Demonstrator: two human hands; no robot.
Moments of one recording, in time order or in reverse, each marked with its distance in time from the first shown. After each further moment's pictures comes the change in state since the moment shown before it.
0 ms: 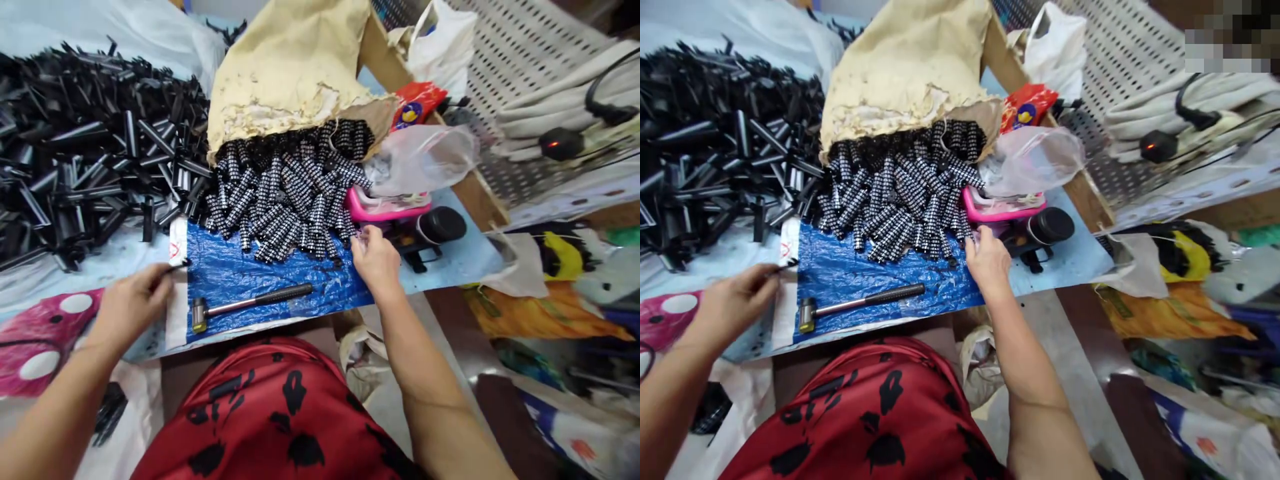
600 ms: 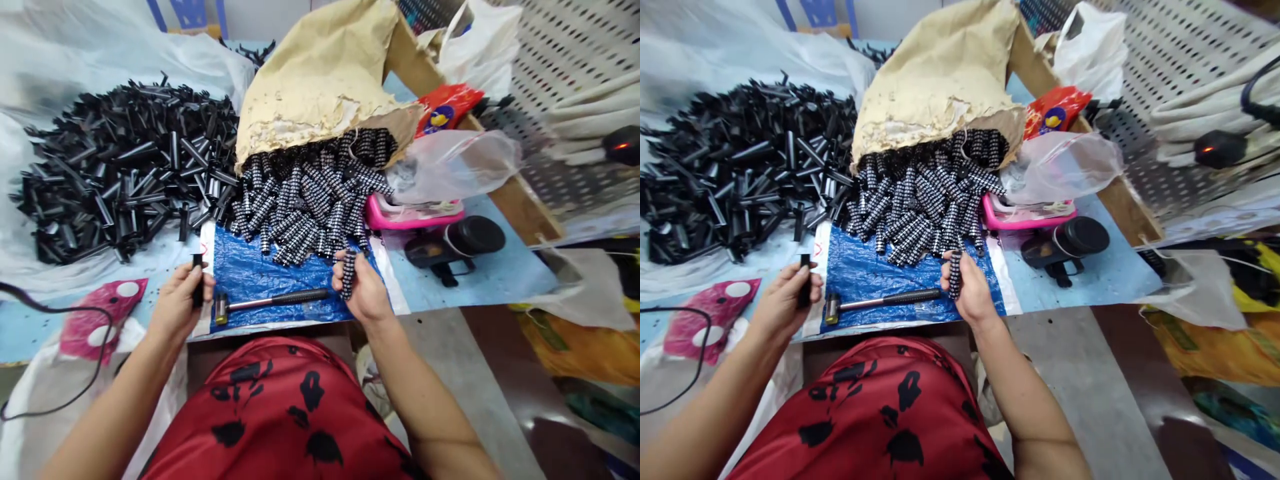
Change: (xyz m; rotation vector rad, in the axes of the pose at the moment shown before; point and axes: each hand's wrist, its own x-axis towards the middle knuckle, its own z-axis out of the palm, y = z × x) left_hand -0.020 0.056 0.011 -1.380 0.002 -0.470; right_hand -0.036 -0.087 -0.019 1.643 -0.459 0.491
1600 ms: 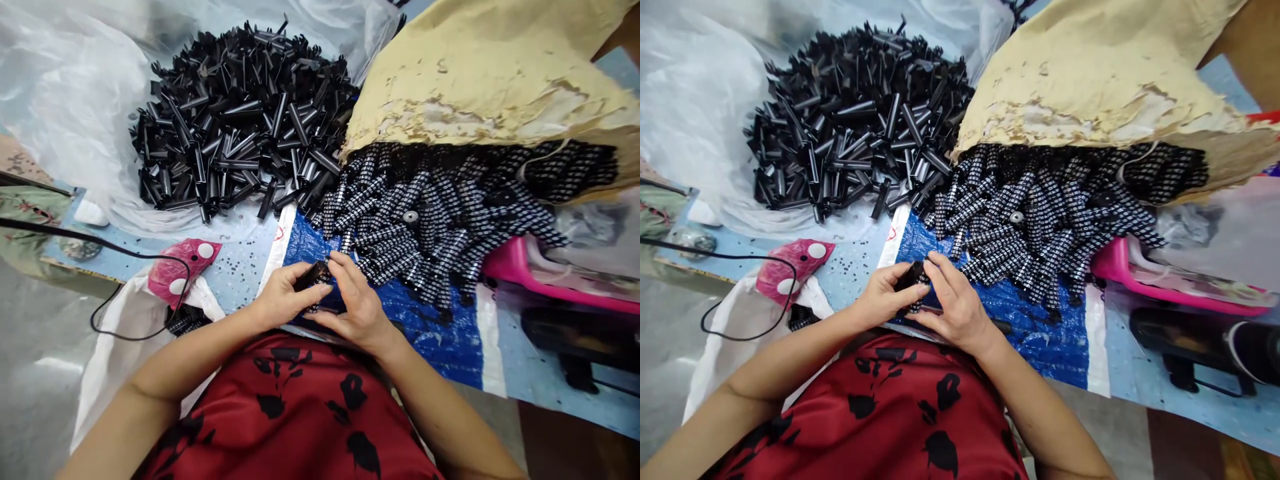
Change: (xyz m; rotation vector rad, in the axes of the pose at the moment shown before) left_hand -0.005 -0.021 0.016 0.220 -0.381 0.106; right_hand 0.025 0.040 0.114 -0.919 -0.657 -0.972
